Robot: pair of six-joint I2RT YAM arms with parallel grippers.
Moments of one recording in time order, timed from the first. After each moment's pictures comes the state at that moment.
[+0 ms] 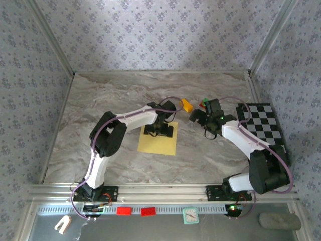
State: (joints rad) left arm -0.81 2.09 1.56 -0.92 -0.05 -0.65; right arm 0.31 1.37 0.84 -0.42 0.02 0.78
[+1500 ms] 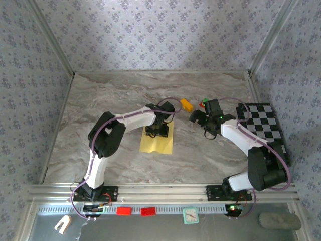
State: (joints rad) left arm -0.81 2.06 1.49 -0.86 -0.07 -0.66; right arm 0.30 1.40 0.84 -0.42 0.01 0.78
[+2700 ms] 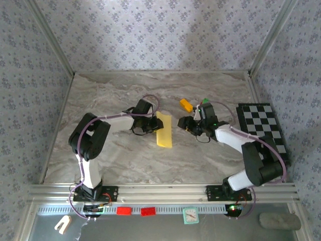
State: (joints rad) left arm -0.60 1.88 1.08 -0.17 0.43 -0.83; right arm 0.39 1.48 0.73 -0.06 -0.46 0.75
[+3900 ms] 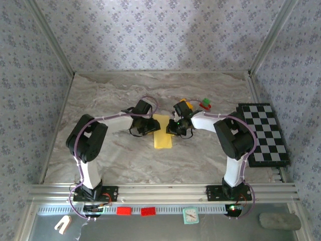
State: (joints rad) left arm -0.61 1.84 1.09 -0.34 0.28 -0.81; right arm 0.55 1.88 1.07 -0.31 -0.40 0.68
